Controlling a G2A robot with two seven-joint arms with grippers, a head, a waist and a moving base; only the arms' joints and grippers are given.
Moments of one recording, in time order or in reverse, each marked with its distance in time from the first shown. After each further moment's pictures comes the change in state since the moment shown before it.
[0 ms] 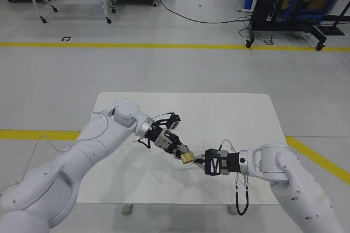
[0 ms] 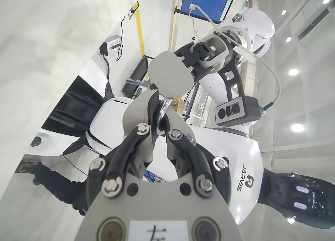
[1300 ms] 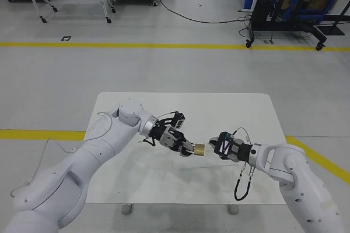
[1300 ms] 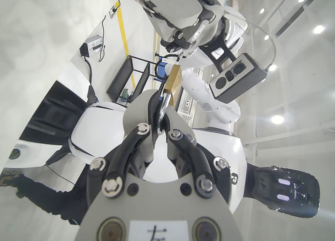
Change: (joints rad) left arm 0.024 -0.053 -0.065 0.055 -0.021 0.009 -0.038; right arm -0.057 -0.035 0.129 0.030 -0.157 0.198 -0.051
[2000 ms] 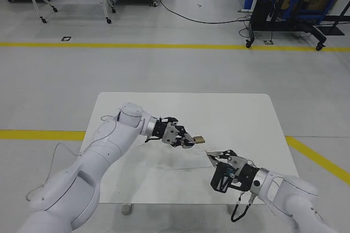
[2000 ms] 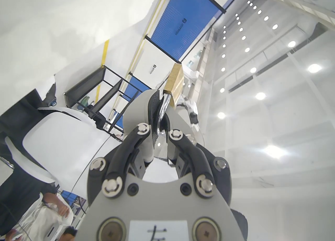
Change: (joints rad) left arm 0.031 -0.116 -0.122 0.238 0.037 0.298 0.067; right arm -0.355 0.003 0.124 -0.338 -0.435 0.133 -0.365
